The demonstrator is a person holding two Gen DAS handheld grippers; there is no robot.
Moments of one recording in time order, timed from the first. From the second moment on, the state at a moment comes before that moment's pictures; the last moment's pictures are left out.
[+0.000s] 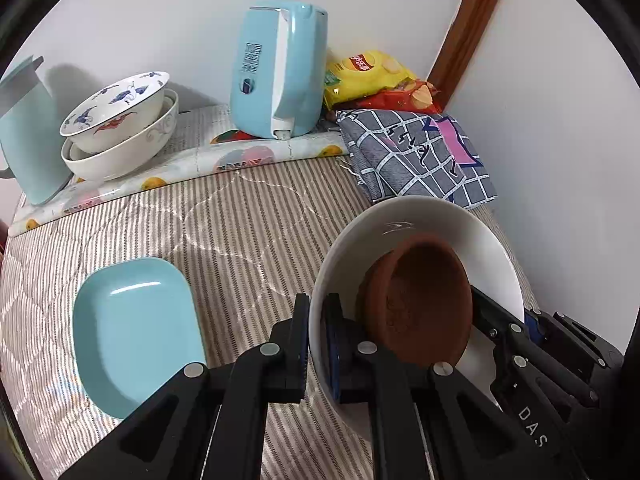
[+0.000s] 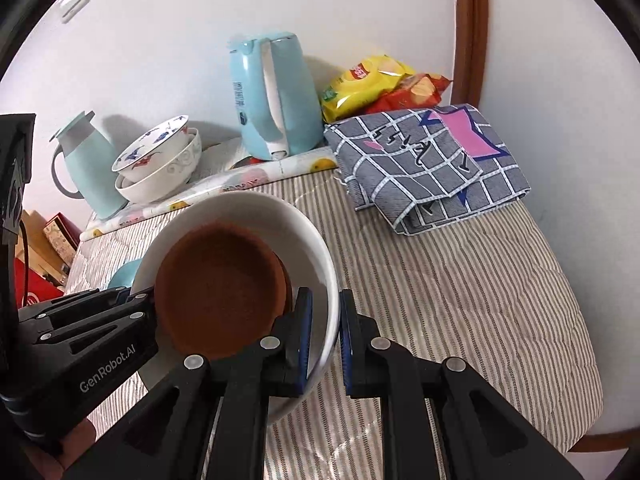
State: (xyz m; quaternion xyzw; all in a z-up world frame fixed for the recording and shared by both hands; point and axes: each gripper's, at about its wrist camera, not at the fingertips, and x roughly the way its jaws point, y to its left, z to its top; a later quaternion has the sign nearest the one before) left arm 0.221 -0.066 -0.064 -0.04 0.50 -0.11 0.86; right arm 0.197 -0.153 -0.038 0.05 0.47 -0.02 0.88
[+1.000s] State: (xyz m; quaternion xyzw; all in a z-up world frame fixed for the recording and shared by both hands) left arm 0.216 0.051 -0.082 -0.07 0.50 -0.05 0.86; right arm 0.218 -0.045 -0.060 0.03 0.48 0.04 0.88
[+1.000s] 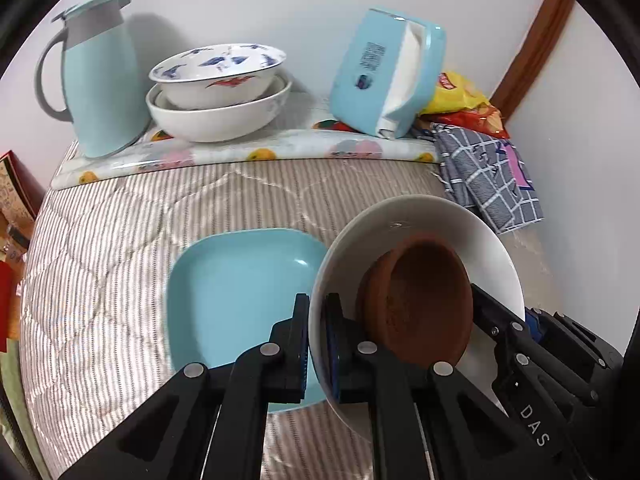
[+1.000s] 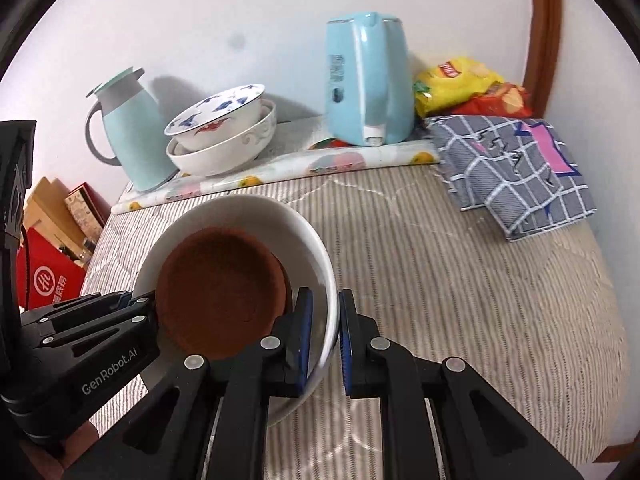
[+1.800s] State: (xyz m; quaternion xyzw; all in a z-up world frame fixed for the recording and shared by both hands) left arm 0.229 0.124 -0.118 -0.10 0.52 -0.01 0.85; right arm 0.247 0.021 -0.101 0.02 0.51 0.07 0.86
